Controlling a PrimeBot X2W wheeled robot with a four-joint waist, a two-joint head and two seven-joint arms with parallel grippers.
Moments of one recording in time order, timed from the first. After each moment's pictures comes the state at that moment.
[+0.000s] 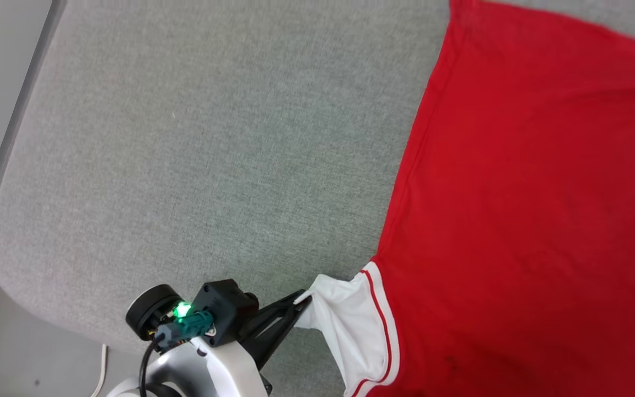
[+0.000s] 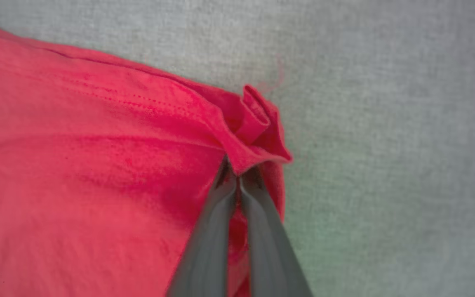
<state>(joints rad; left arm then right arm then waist) -0.14 0.52 -0.55 -0.39 -0.52 -0.10 0.38 -0.85 -0.46 -0.29 0.35 0.21 0.13 1.25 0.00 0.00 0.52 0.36</state>
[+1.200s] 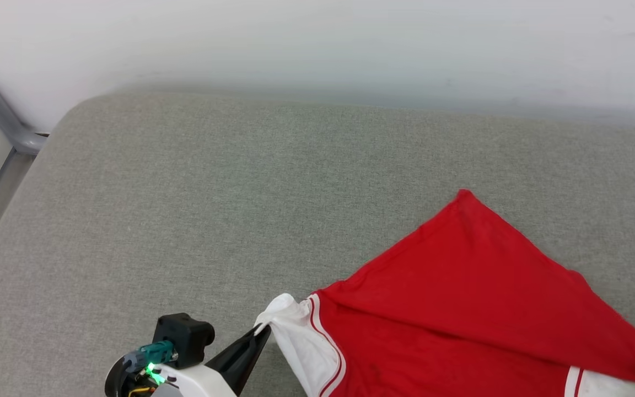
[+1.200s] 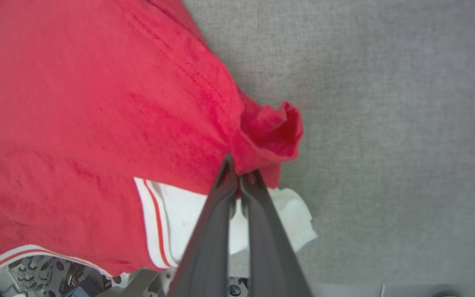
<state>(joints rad) 0.03 0.47 -0.48 -0.27 -0.60 0.05 0.27 -0.04 -0.38 -0.30 0.16 0.53 0.13 1.01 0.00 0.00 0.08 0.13</state>
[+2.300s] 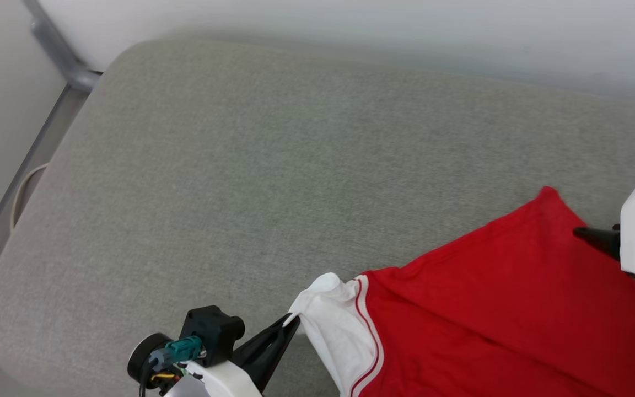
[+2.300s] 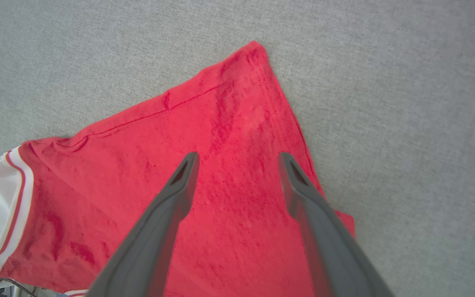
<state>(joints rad) -0.01 0.46 -0.54 -0.33 -0.55 0.04 0.28 -0.43 -0.35 -0.11 0.08 0.49 0.13 1.20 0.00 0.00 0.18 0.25</state>
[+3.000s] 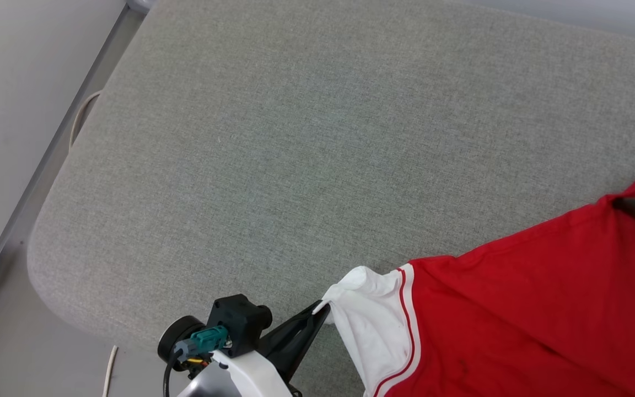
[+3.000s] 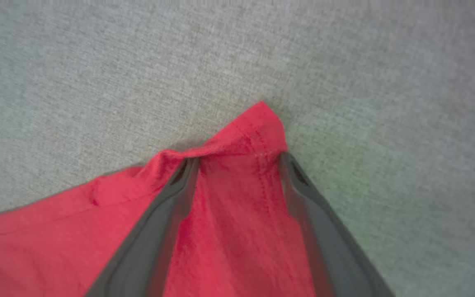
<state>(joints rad) -0.09 0.40 -0.59 -0.29 -0.54 0.00 0.24 -0.64 -0.40 -0.08 0.40 0.33 0.13 1.12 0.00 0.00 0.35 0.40</state>
